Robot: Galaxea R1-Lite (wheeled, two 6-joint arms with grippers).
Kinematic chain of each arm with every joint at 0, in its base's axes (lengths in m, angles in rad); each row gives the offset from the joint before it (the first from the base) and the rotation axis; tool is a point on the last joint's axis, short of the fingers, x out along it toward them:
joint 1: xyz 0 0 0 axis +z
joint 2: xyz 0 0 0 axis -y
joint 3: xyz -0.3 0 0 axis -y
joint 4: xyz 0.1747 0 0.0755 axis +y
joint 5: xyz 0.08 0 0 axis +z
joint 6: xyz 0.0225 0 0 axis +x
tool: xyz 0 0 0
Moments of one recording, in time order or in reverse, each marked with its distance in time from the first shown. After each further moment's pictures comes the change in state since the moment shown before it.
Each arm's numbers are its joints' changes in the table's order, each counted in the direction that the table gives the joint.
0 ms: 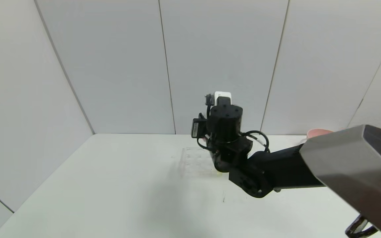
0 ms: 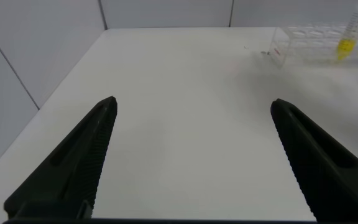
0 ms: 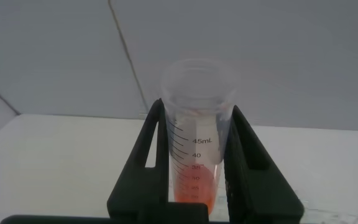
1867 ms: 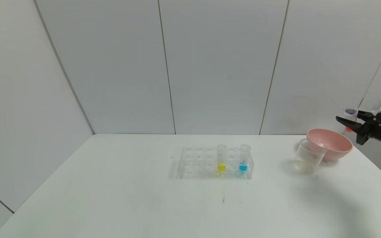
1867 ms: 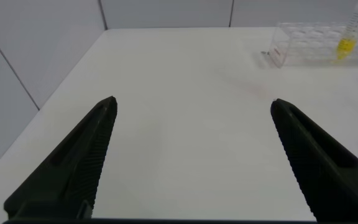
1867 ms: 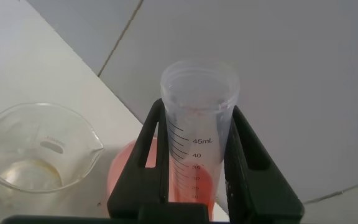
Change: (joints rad) left arm 0.000 0.000 0.000 0.000 0.000 0.000; right arm -1.149 0.246 -0.551 -0.300 1.410 -0.846
